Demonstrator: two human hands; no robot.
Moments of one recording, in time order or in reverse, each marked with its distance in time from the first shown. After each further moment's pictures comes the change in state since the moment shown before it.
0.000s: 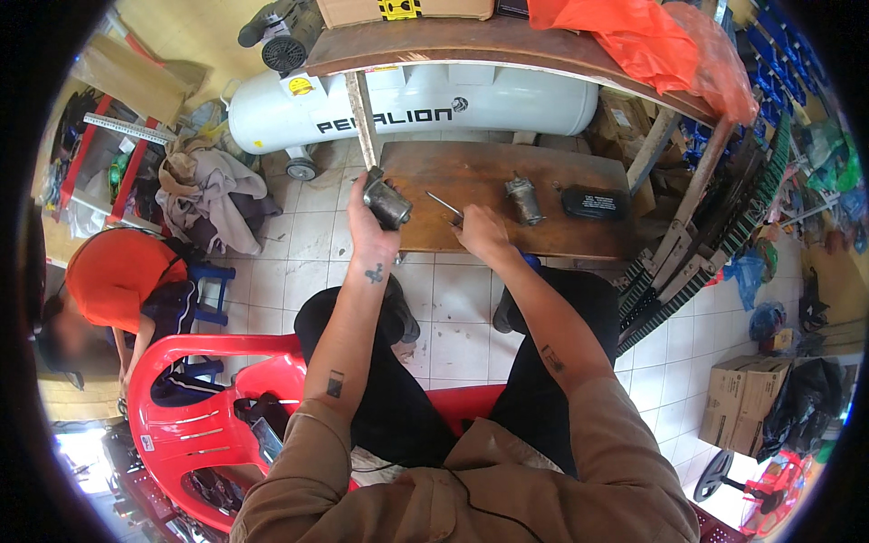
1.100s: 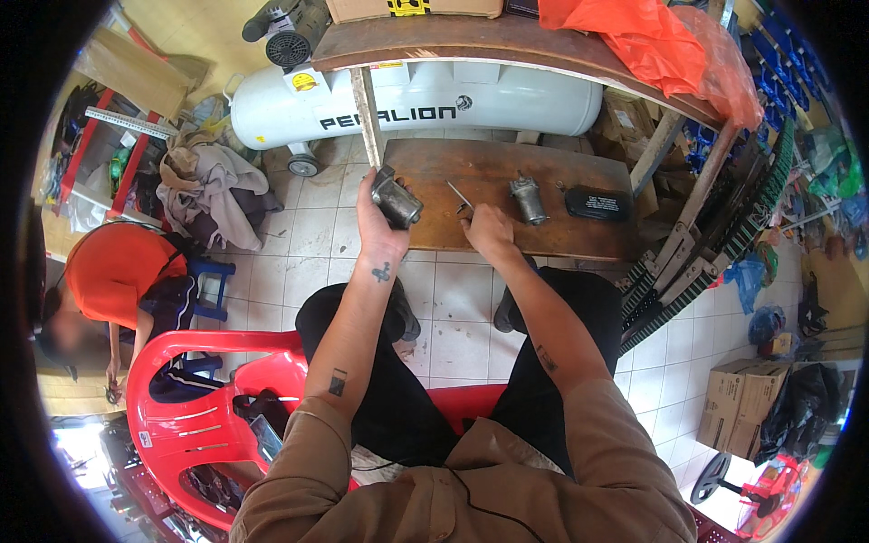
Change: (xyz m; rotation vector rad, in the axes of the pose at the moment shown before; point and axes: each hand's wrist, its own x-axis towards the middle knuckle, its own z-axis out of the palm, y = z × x) left_hand -0.011 -0.003 0.009 -0.005 -0.003 -0.066; right_hand 0.015 0.020 0.022 -0.024 -0.001 0.134
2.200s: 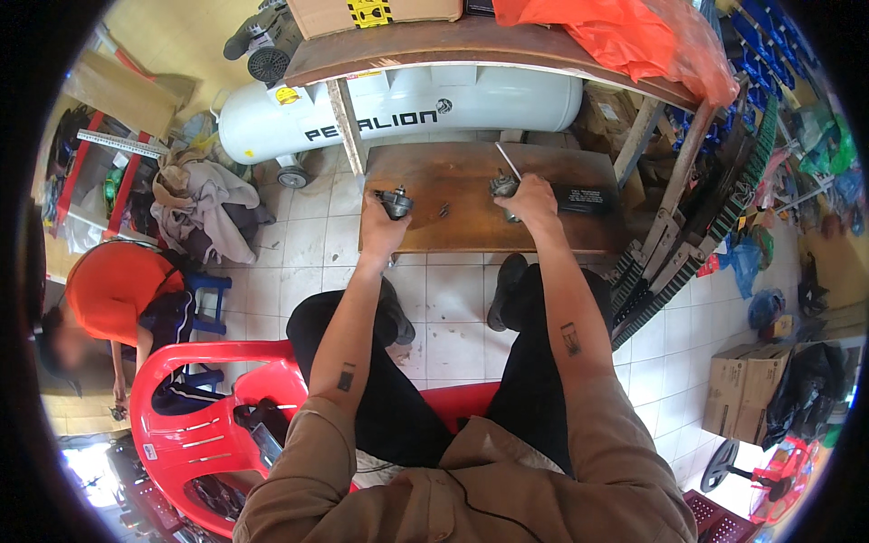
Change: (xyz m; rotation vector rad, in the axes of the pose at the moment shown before) left_hand 0.030 -0.027 -0.041 1.597 -0.087 0.573; right_hand 0.006 0.053 -0.102 -0.078 0.138 0.250
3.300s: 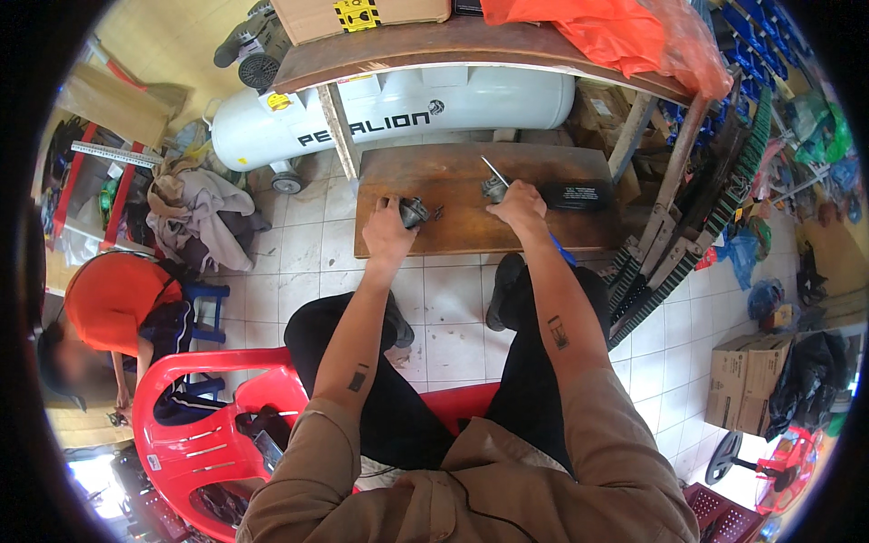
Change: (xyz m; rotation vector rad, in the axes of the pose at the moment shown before) left_hand -0.006 0.015 0.014 0.560 -0.114 0.112; right_hand 0.009 -0.001 0.023 -0.043 -0.079 0.065
